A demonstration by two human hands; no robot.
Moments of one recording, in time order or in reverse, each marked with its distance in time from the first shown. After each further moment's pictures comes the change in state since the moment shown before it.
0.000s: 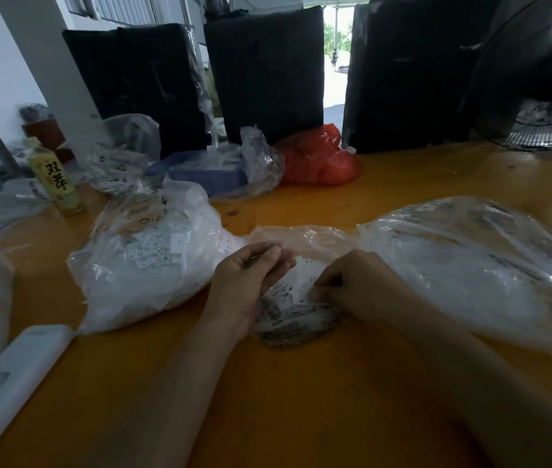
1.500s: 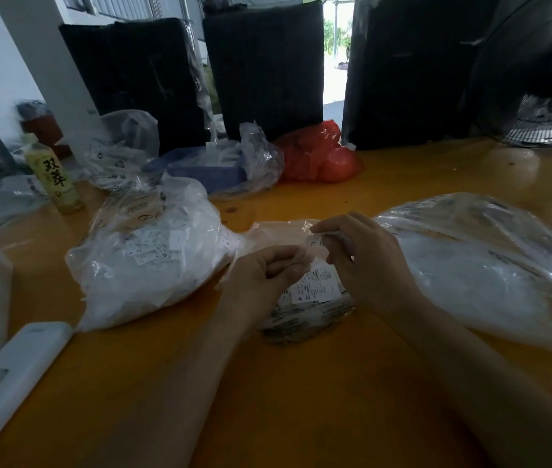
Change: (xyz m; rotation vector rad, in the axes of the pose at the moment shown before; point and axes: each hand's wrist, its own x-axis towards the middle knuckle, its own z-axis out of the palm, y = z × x) left_hand -0.010 -0.003 0.005 0.592 -0.194 0.136; right_hand -0.002 -0.005 0.000 0.093 0.557 -0.358
